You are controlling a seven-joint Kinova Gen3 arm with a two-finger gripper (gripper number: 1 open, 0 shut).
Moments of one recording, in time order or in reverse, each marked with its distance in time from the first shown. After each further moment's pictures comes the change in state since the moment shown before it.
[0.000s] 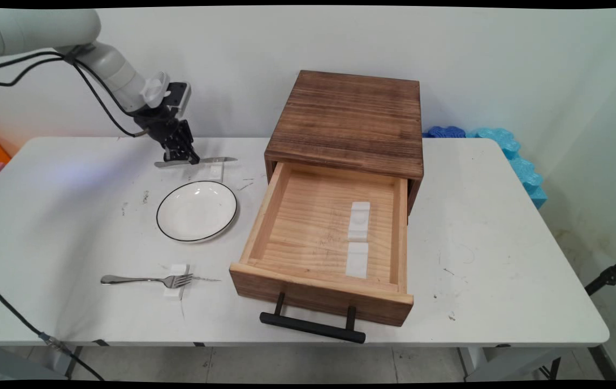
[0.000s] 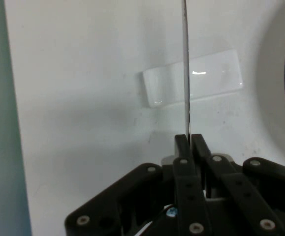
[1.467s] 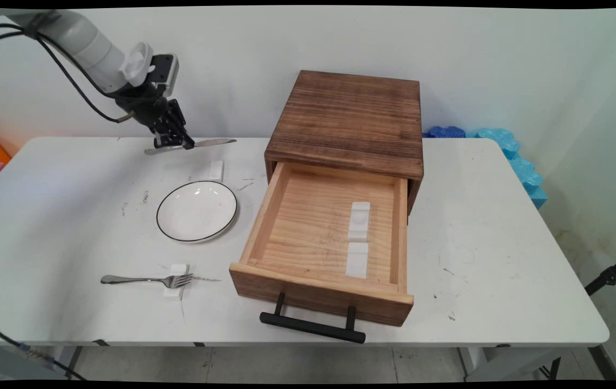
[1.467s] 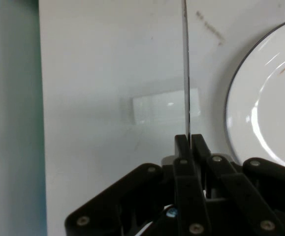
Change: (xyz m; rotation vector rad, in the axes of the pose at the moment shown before) arm 0.039 0.047 -0.078 0.084 0.016 -0.041
